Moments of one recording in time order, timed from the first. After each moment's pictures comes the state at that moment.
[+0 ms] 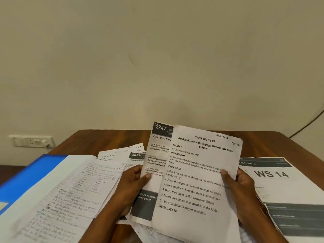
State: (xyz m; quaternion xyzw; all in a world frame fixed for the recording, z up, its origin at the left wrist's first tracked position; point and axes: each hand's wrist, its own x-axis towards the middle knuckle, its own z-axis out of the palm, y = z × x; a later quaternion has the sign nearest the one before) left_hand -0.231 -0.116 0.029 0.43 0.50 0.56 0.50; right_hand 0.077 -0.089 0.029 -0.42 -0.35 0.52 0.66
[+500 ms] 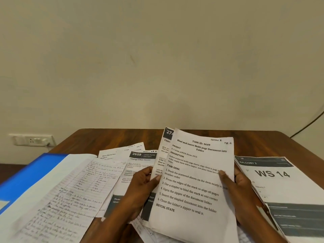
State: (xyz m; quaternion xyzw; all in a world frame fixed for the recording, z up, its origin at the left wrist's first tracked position) left_hand -0.206 -0.122 0.029 0.46 0.46 0.54 0.53; right_hand 0.073 -0.092 0.026 -0.43 -0.38 0.51 0.64
